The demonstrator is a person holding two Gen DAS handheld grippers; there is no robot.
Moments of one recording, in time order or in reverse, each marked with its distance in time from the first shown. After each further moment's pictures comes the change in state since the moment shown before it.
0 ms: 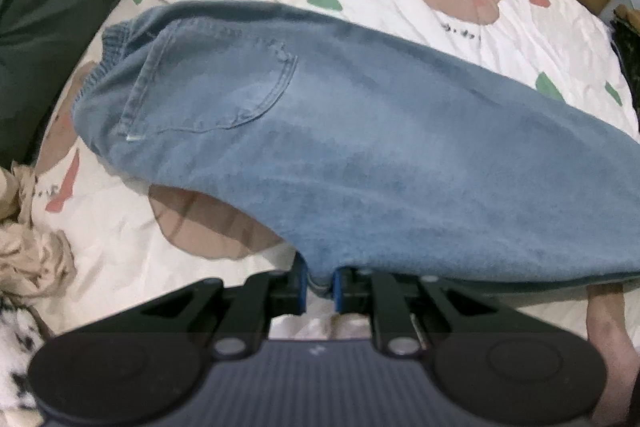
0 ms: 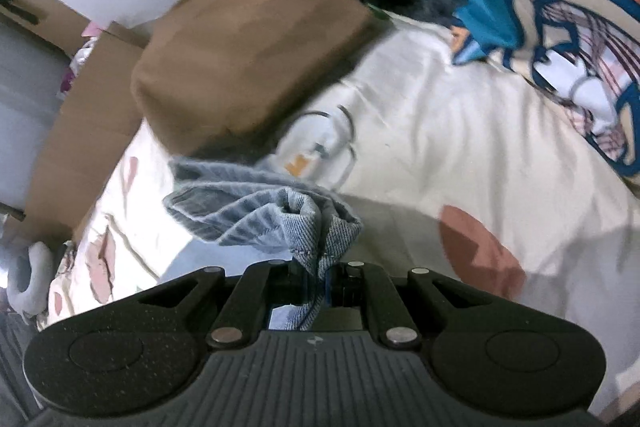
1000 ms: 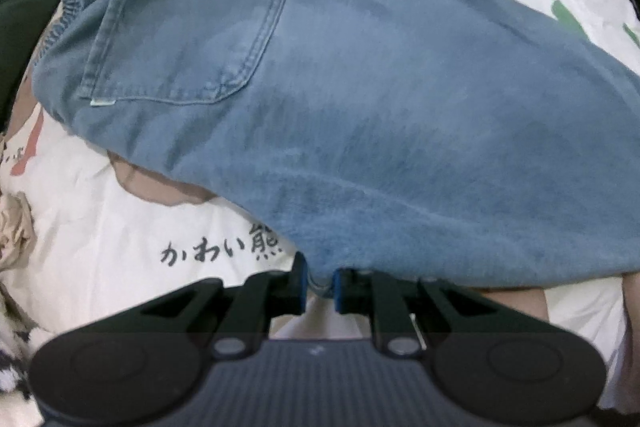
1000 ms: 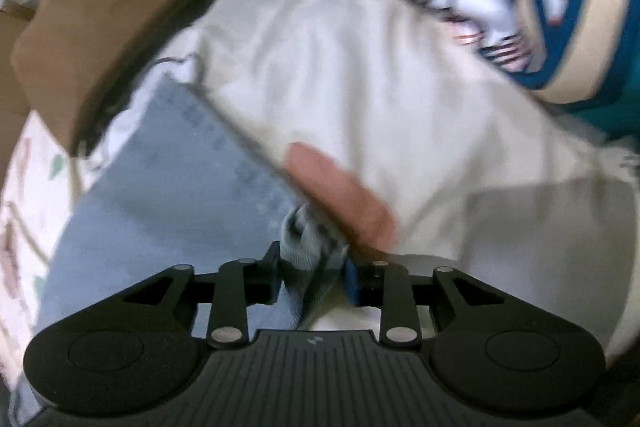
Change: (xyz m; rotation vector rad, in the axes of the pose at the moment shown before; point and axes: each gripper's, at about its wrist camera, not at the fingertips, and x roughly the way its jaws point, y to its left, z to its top) left arm 0.058 0.017 0.016 -0.001 0.126 0.024; right arm 0.027 -0.067 -0.021 0.058 0.081 -0.284
